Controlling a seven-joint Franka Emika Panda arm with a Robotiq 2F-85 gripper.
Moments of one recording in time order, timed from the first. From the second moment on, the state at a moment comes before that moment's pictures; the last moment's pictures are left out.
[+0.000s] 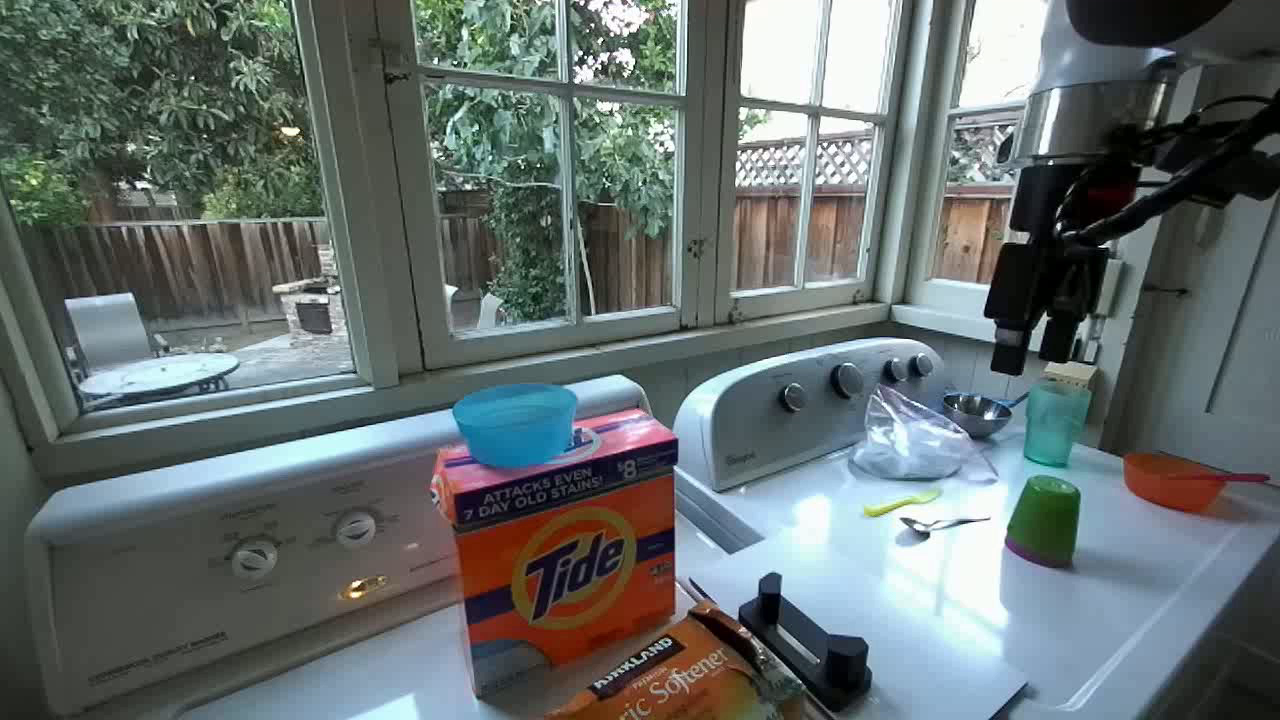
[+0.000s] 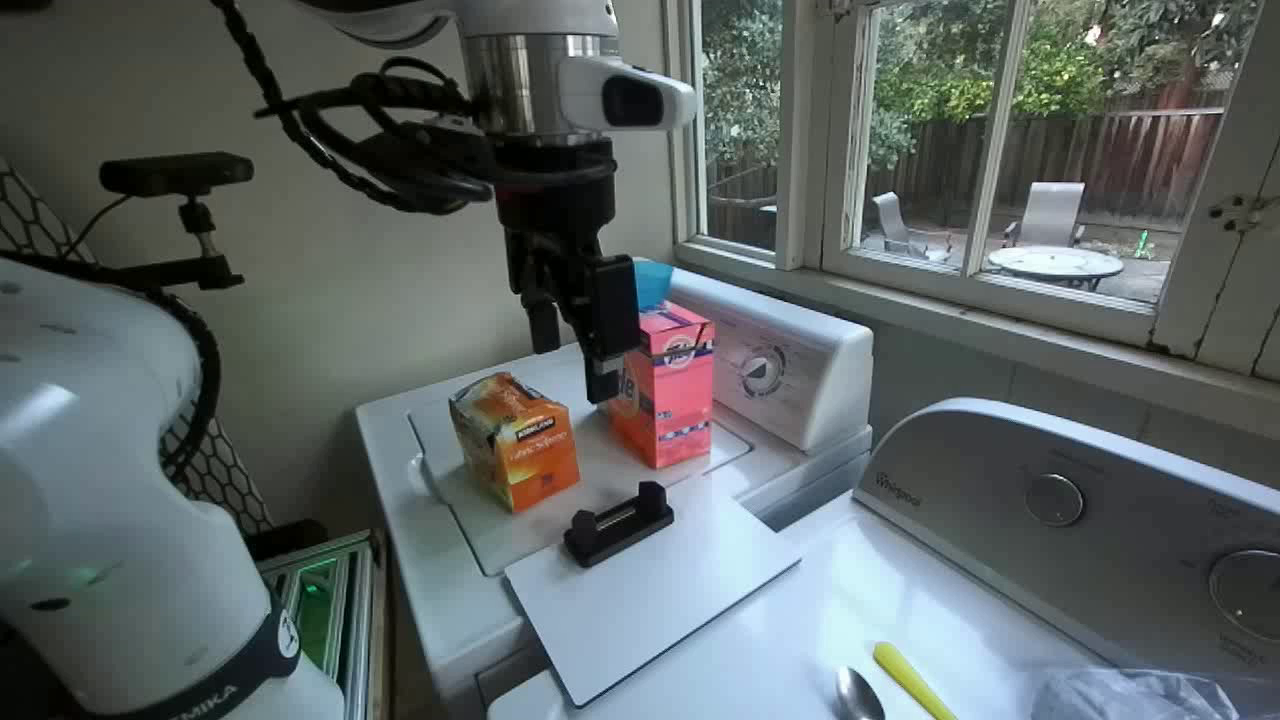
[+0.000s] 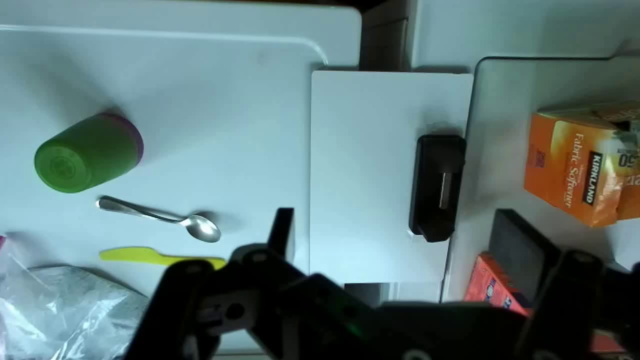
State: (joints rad) arm -0.01 -0.80 -0.15 -2.69 -0.06 1.88 -0.29
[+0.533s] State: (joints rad) arm -0.01 -0.80 -0.15 -2.69 -0.06 1.88 -0.29
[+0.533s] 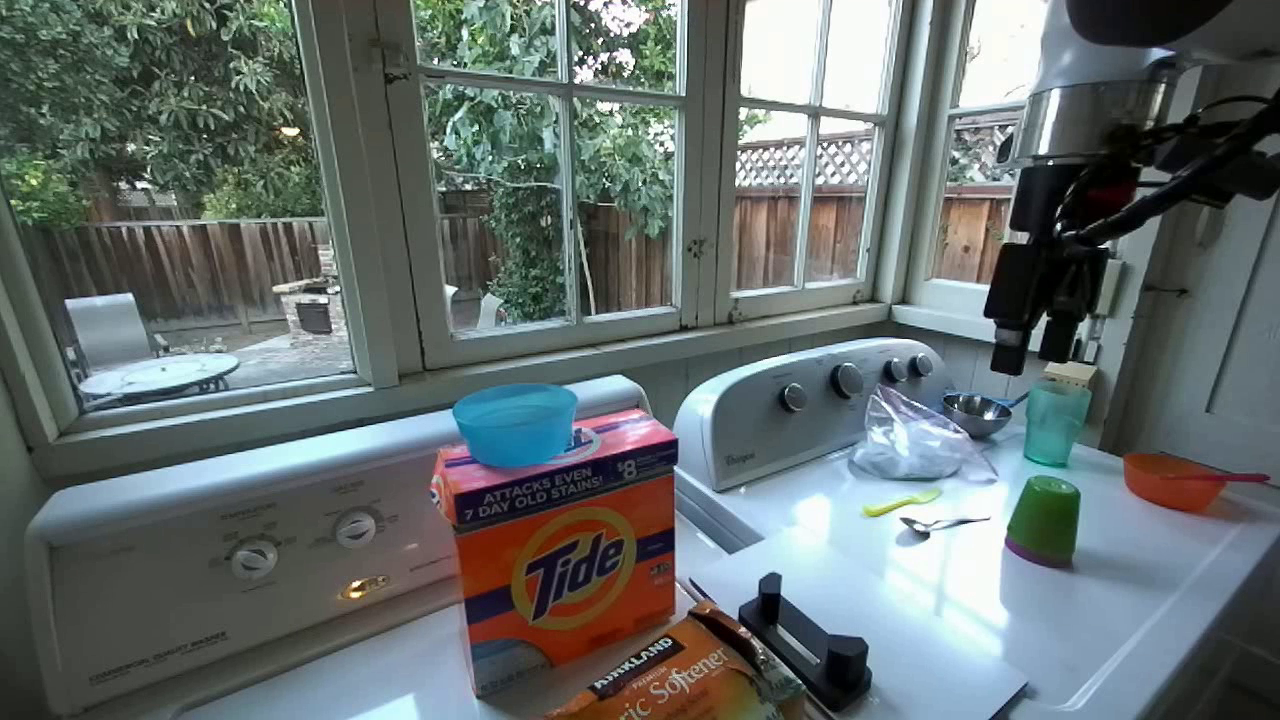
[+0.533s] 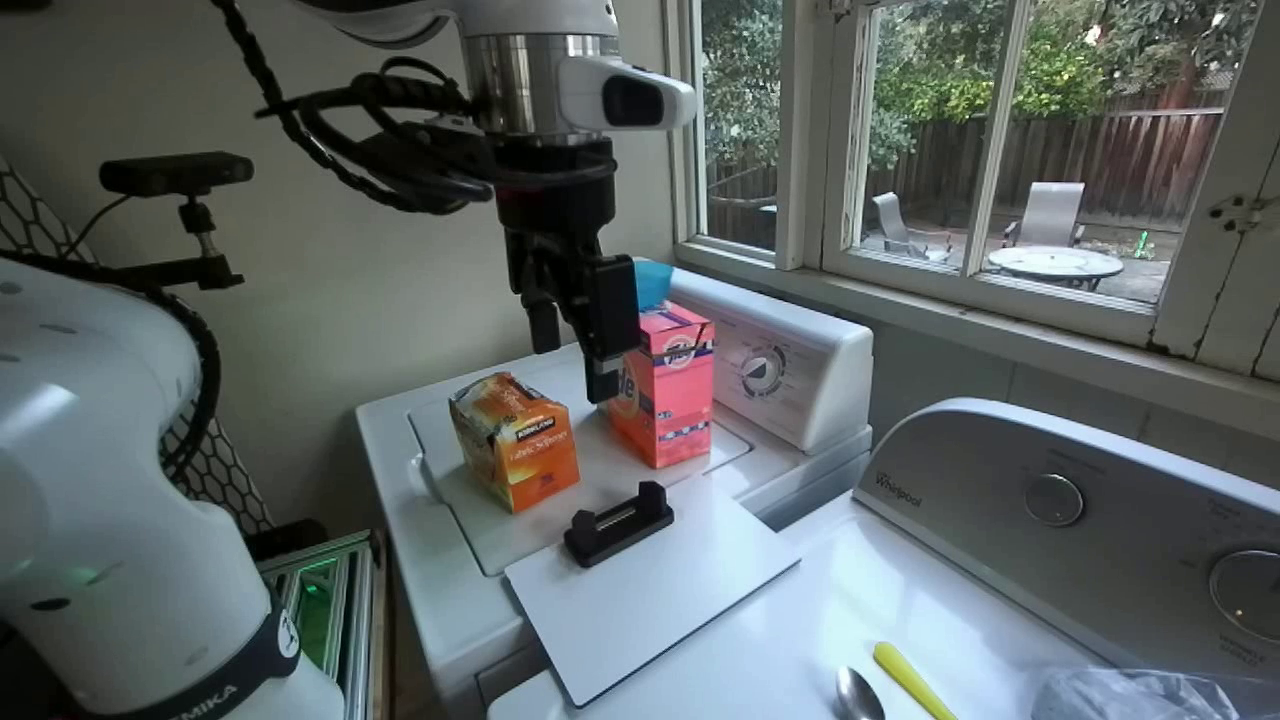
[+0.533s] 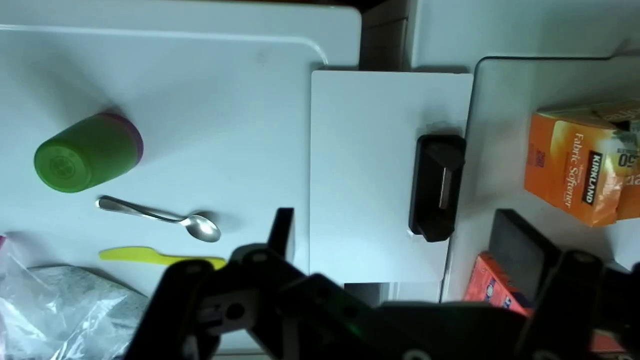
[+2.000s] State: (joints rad) arm 0.24 -0.64 0.01 -2.75 0.15 2.01 -0.29
